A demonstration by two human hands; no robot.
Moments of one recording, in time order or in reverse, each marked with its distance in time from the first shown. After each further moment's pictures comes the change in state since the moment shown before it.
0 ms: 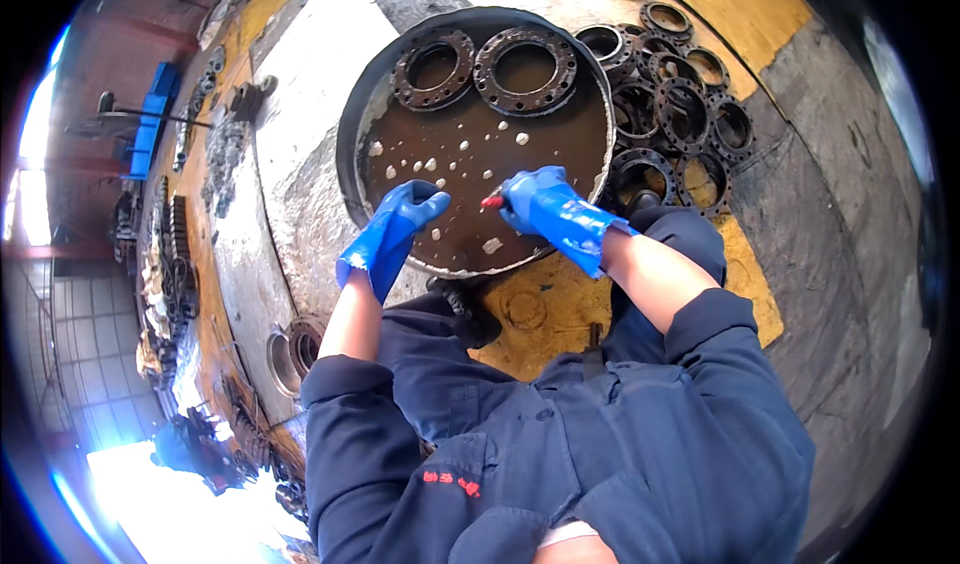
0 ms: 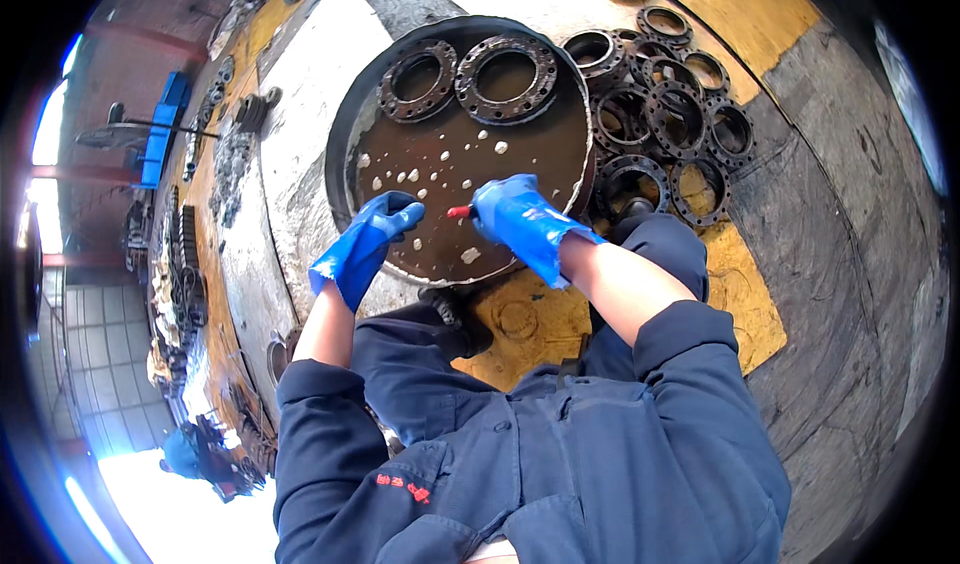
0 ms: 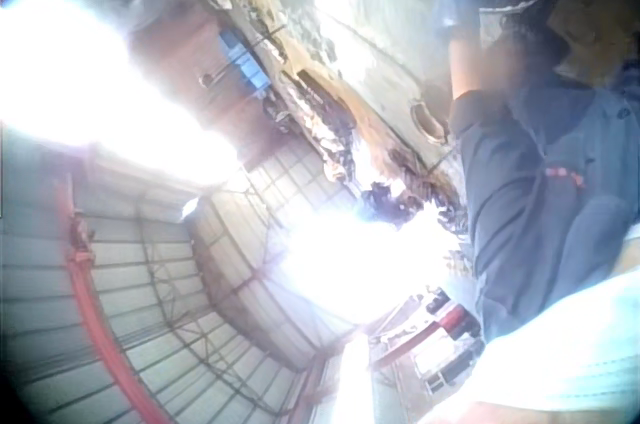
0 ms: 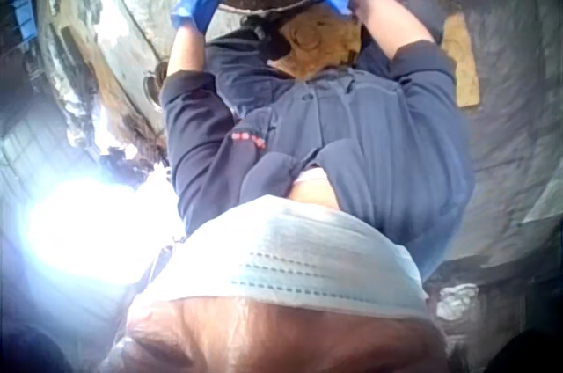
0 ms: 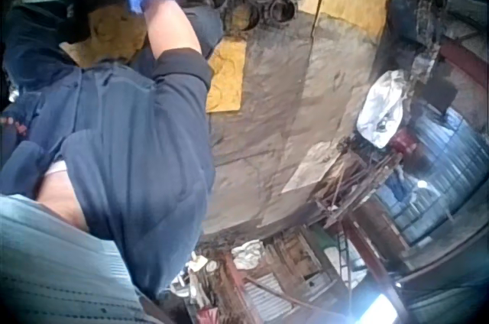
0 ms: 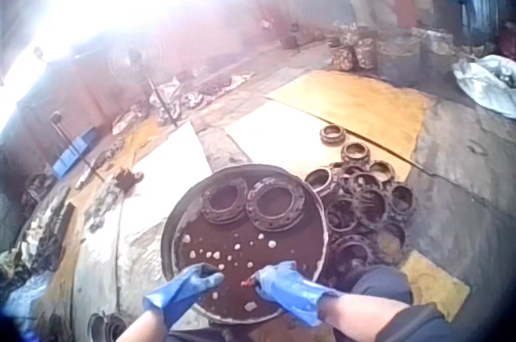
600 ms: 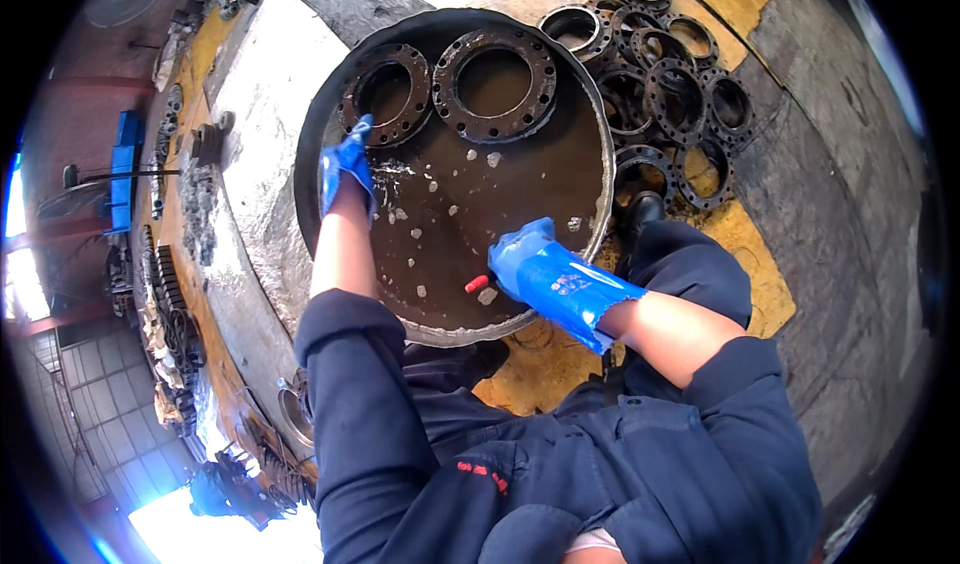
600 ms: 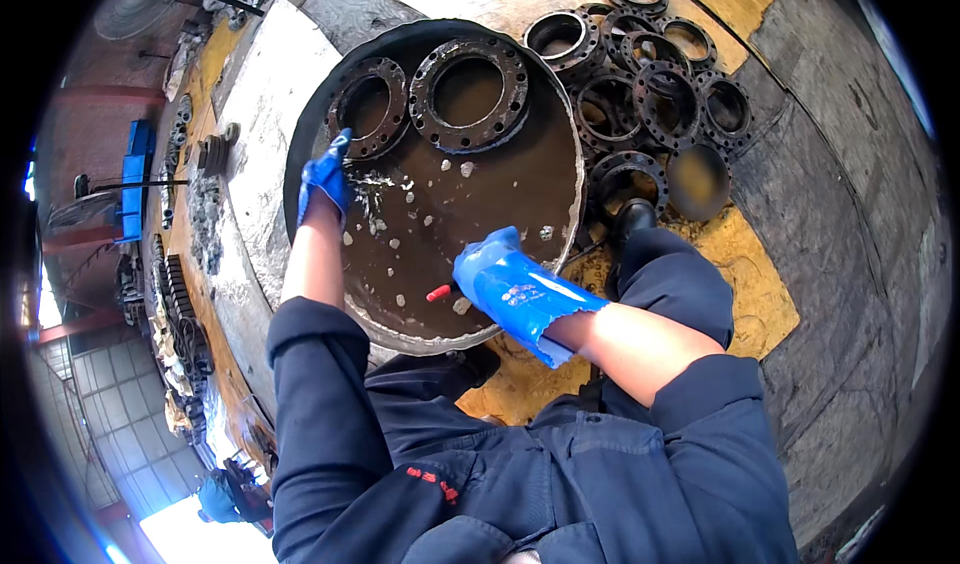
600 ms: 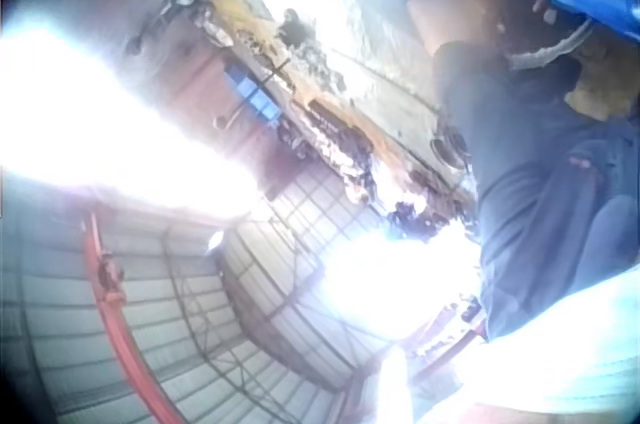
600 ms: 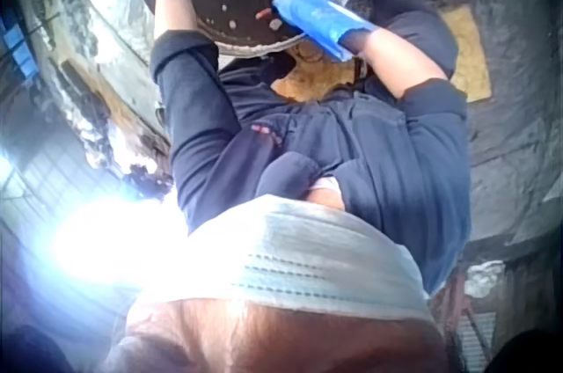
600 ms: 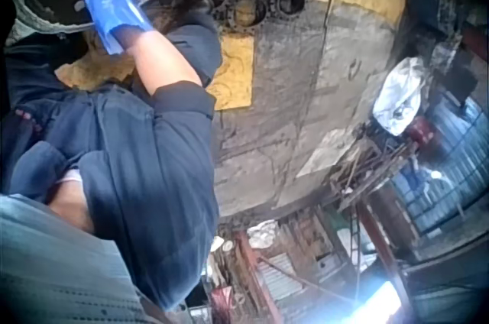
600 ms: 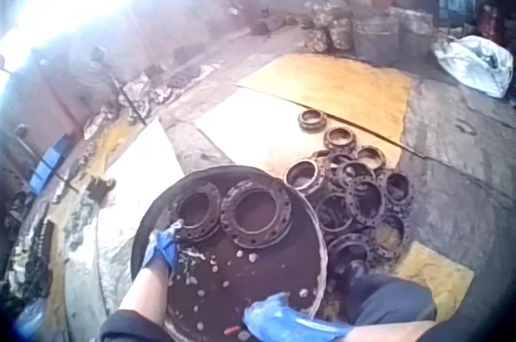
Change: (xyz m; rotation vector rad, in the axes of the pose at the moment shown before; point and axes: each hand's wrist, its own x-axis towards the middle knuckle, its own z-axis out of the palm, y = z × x) left_hand 0.221 0.020 -0.056 -0.241 0.493 -0.278; right_hand 0.020 -0.001 -0.004 -0.046 -0.296 -0.033
